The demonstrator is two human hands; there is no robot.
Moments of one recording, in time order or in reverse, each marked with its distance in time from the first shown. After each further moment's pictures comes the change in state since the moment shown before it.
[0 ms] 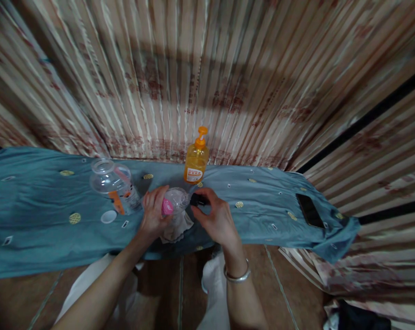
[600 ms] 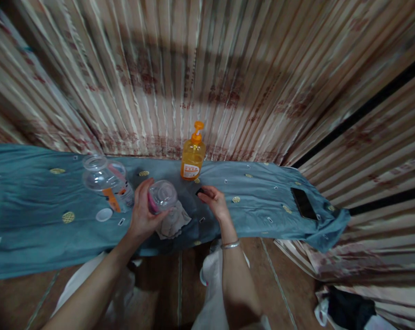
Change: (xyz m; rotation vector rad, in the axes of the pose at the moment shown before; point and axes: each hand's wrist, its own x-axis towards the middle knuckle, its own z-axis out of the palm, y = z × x) left_hand 0.004 0.004 -0.024 -0.198 0.059 -0.053; right_hand 0.026 0.099 0.024 0.336 0.107 0.311
